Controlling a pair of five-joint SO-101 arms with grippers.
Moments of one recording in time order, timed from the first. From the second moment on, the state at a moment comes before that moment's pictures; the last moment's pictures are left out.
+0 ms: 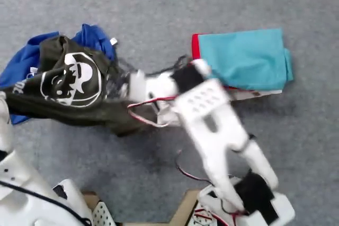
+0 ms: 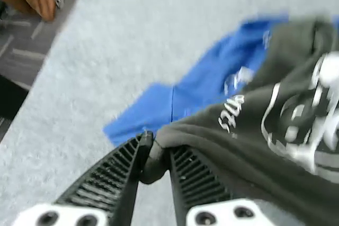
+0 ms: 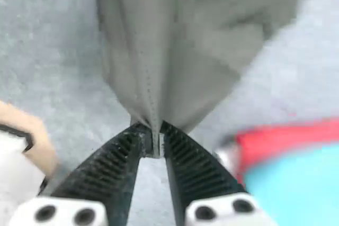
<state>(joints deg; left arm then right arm) -44.0 -54.4 22.1 72.5 -23.3 -30.6 -16.7 2.4 97.5 56.1</state>
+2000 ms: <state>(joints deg) -30.4 -22.7 27.8 26.9 -9.0 -12.3 8.0 -24.2 56.7 24.5</state>
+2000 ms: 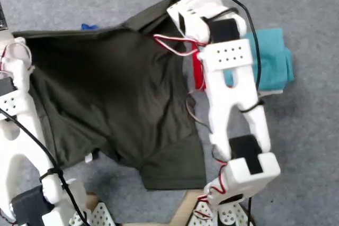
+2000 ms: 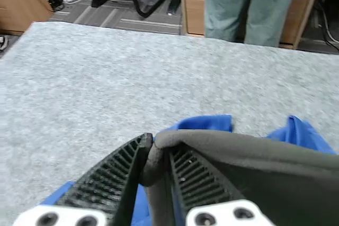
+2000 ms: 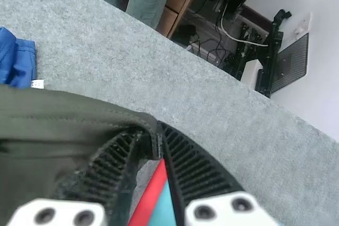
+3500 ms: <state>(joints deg) -33.3 -65.6 19.5 64.0 -25.1 -8.3 -26.2 -37.8 85.6 24.2</state>
